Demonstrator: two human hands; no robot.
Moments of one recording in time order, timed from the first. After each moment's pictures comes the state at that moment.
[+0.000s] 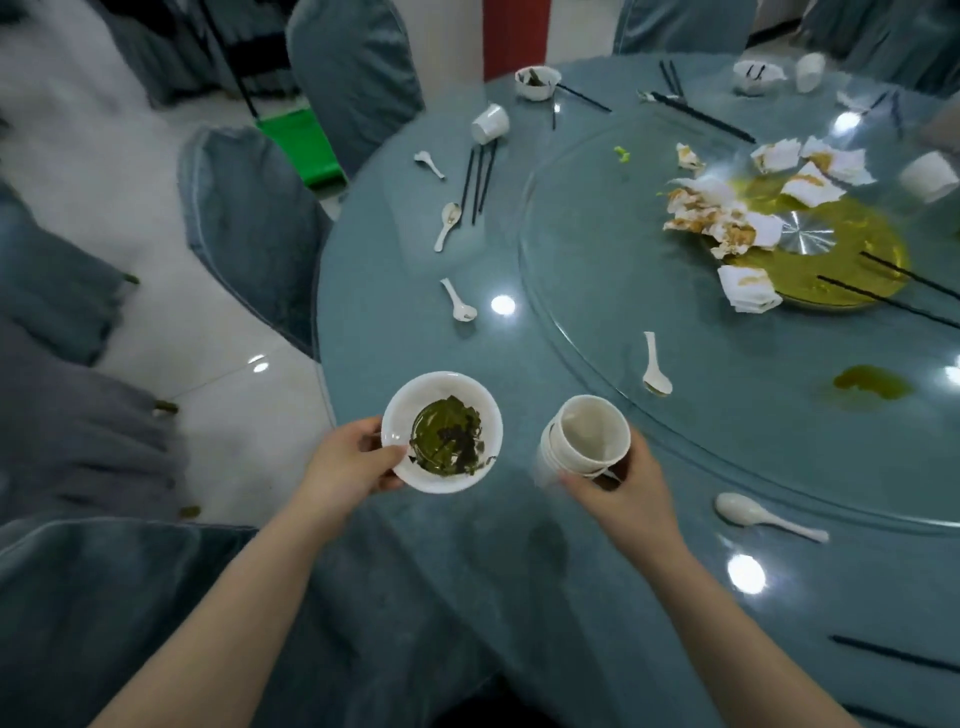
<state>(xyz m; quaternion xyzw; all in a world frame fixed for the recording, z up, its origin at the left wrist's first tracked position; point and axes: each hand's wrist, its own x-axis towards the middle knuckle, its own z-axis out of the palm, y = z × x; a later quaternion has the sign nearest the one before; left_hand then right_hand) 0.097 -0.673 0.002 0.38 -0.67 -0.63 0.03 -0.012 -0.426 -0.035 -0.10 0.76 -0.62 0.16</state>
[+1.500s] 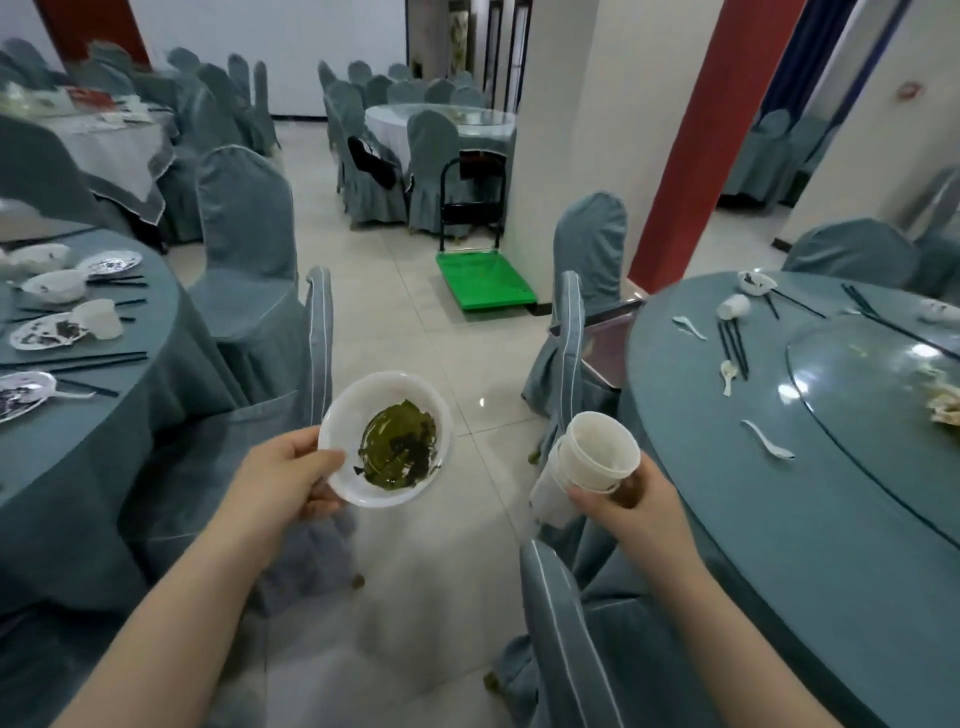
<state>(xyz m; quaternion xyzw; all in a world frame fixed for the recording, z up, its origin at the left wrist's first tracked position) 0.512 -1.100 0.117 0.42 -0.61 -0.63 0.24 0.294 -0.857 0.071 -0.27 0.72 -0.62 0.16</state>
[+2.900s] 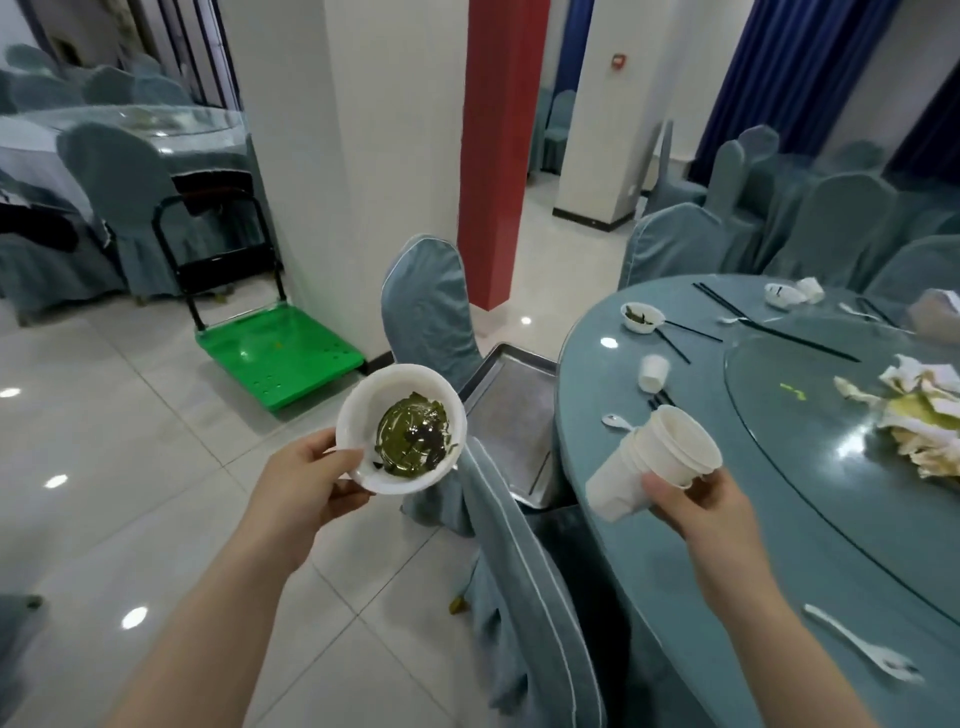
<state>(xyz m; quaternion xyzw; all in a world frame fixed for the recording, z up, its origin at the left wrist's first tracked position) -0.122 -1.435 0.111 0.24 -0.63 -0.73 0.07 -0.170 -1.088 0.081 0.01 0.71 -0.70 -0.07</state>
